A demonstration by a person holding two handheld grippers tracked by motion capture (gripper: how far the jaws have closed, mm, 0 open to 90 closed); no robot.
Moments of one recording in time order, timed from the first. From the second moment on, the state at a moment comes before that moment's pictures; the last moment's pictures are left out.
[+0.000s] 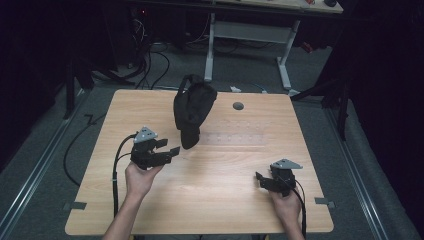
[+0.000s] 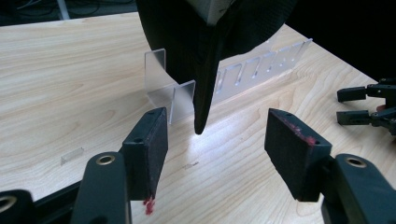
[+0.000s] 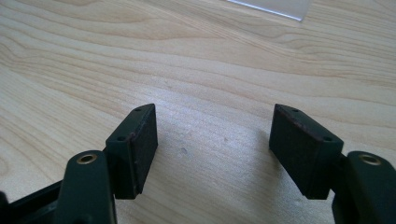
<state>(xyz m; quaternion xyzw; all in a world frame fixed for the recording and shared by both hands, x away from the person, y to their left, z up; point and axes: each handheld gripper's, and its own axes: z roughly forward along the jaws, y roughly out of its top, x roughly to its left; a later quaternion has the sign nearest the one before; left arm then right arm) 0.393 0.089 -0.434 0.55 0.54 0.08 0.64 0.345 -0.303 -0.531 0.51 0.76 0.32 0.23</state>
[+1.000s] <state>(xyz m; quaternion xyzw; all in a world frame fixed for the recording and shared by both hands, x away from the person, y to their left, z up) 0.370 0.103 -0.445 0.54 0.54 0.08 0.64 0.345 -0.303 -0.531 0.51 0.76 0.32 0.23</state>
